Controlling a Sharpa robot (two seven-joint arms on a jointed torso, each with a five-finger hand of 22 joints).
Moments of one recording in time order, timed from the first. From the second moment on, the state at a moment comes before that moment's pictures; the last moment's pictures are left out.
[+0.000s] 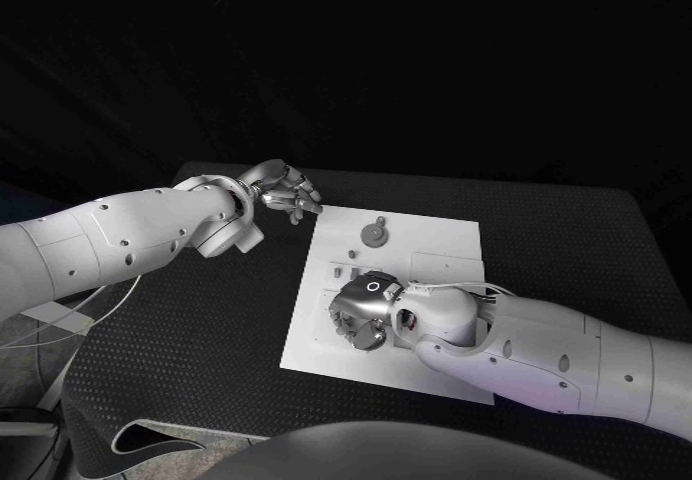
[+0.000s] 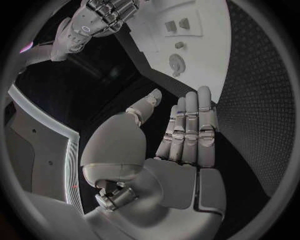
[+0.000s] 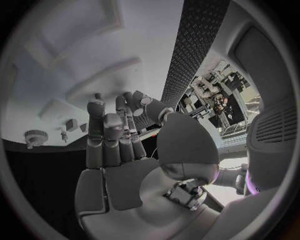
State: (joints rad) left arm 1.25 -0.81 -0.13 1.26 -0.79 -0.23 0.11; left_hand 1.10 -0.12 0.49 -0.24 0.05 0.84 0.18 0.33 0.44 1.15 0.12 0.07 0.36 1.00 0.04 0.68 0.56 0.06 1.16 -0.06 0.30 0.97; right arm 1.04 -0.45 -0.17 1.47 -1.89 -0.10 -0.10; right_hand 1.10 -0.13 0.69 -0.28 0.11 0.94 0.16 0.33 0.42 1.26 0.09 0.07 0.17 1.27 -0.03 1.28 0.85 0.19 1.20 -0.02 0.77 1.31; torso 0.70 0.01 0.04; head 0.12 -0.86
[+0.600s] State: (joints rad) left arm 1.25 -0.81 -0.13 1.26 -0.79 -0.23 0.11; left_hand 1.10 -0.12 0.49 -0.24 0.05 0.84 0.18 0.33 0.44 1.15 0.12 0.07 0.36 1.00 0.04 0.68 0.57 0.06 1.16 -0.06 0.30 0.97; right arm 1.04 -0.45 -0.17 1.47 -1.87 -0.14 -0.10; right_hand 1.10 -0.15 0.67 -0.27 0.11 0.90 0.17 0.31 0.41 1.22 0.10 0.07 0.17 1.26 -0.02 1.28 0.86 0.19 1.19 -0.01 0.77 1.31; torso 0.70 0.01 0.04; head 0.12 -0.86
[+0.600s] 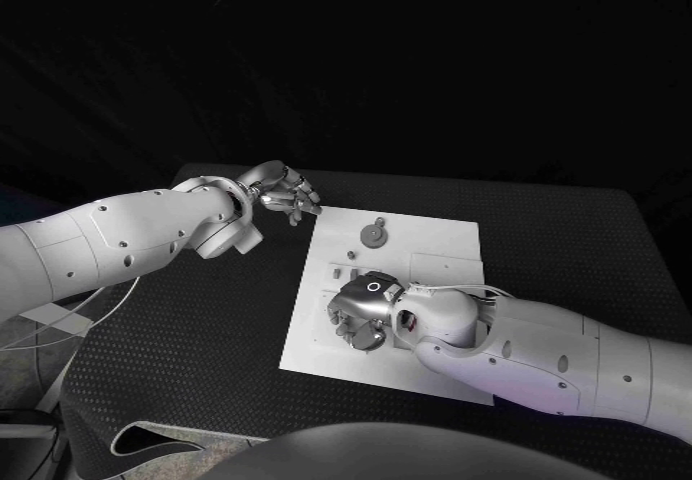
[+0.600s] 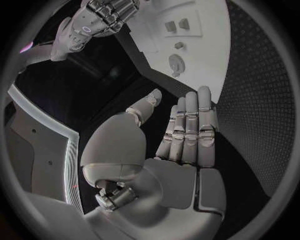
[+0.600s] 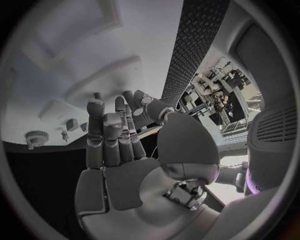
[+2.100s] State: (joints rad) left arm 1.25 -0.82 -0.13 1.25 -0.79 -0.22 0.10; left_hand 1.10 -0.12 0.49 -0.24 0.05 0.84 0.18 0.33 0.44 1.15 0.12 0.07 0.36 1.00 0.04 0.68 0.57 0.06 1.16 -0.06 0.29 0.97; right arm 1.06 -0.64 -0.07 1.62 -1.80 -0.29 -0.09; right_hand 1.09 -0.23 0.66 -0.22 0.11 0.87 0.18 0.30 0.40 1.20 0.11 0.07 0.18 1.26 -0.01 1.28 0.86 0.19 1.19 -0.01 0.77 1.31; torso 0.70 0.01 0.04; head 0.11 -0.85
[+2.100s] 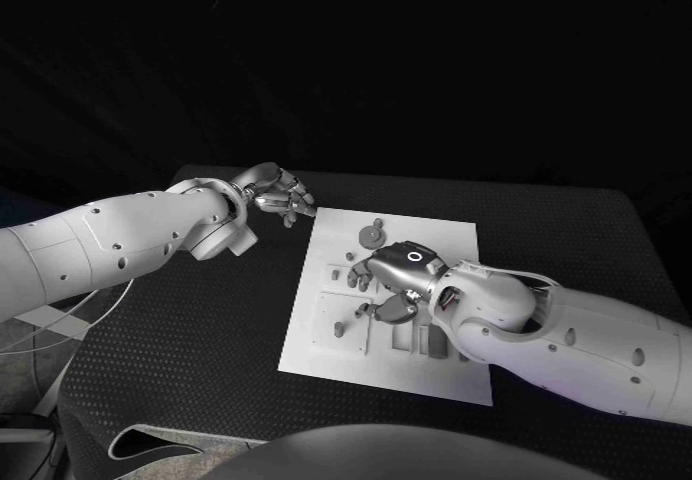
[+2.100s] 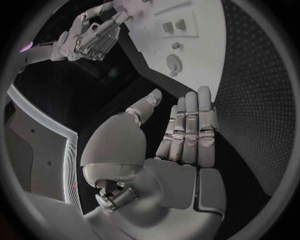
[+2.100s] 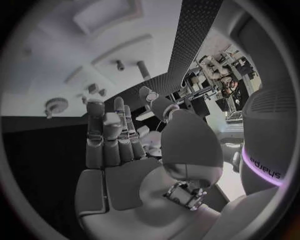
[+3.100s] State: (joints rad) left arm 1.25 -0.83 -0.13 1.24 -0.76 -0.24 0.09; left_hand 0.98 -0.18 0.42 -0.18 0.05 0.84 0.18 0.33 0.44 1.15 0.12 0.07 0.36 1.01 0.04 0.66 0.59 0.06 1.17 -0.06 0.28 0.97; right arm 1.21 -0.91 -0.12 1.59 -1.13 0.10 -0.28; right_hand 0.81 -0.15 0.53 0.10 0.05 0.95 0.08 0.40 0.57 1.20 -0.02 0.82 1.10 1.28 -0.13 1.32 0.90 0.23 1.21 -0.04 0.78 1.31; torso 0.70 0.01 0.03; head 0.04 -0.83
